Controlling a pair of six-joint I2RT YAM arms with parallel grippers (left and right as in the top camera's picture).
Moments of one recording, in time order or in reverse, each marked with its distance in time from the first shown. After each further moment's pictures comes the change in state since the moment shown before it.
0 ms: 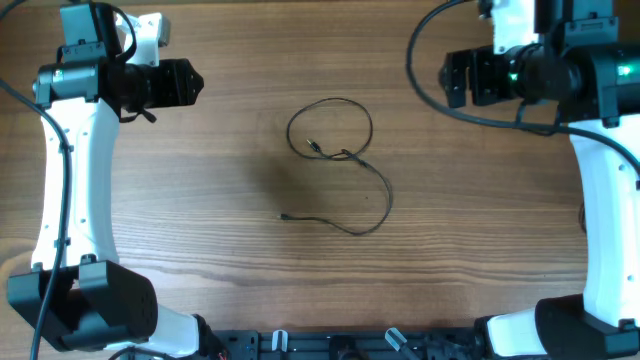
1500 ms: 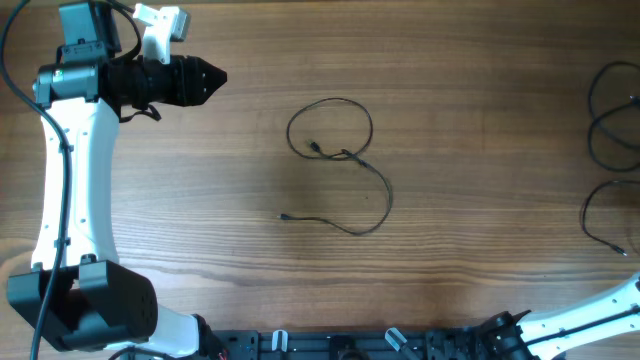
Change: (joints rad) left arm 0.000 0.000 0.000 0.023 0.349 0.134; right arm -1.204 0.525 0.006 0.117 0.246 0.563
